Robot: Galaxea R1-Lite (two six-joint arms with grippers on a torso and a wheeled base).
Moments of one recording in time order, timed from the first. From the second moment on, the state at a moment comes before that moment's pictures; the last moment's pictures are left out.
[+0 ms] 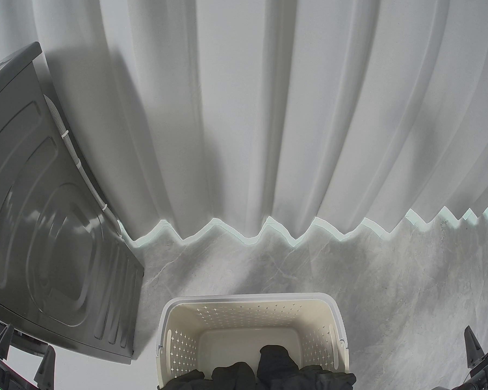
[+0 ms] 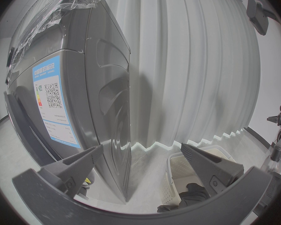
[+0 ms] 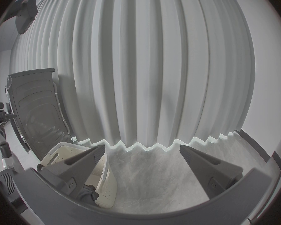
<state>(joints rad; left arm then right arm) 0.00 0.02 -0.02 0.01 -0.01 -0.03 0.00 0.02 -0.02 0.00 0.02 -0.01</state>
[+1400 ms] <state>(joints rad) 0.00 0.02 -0.02 0.01 -0.01 -0.03 0.00 0.02 -0.02 0.00 0.02 -0.01</state>
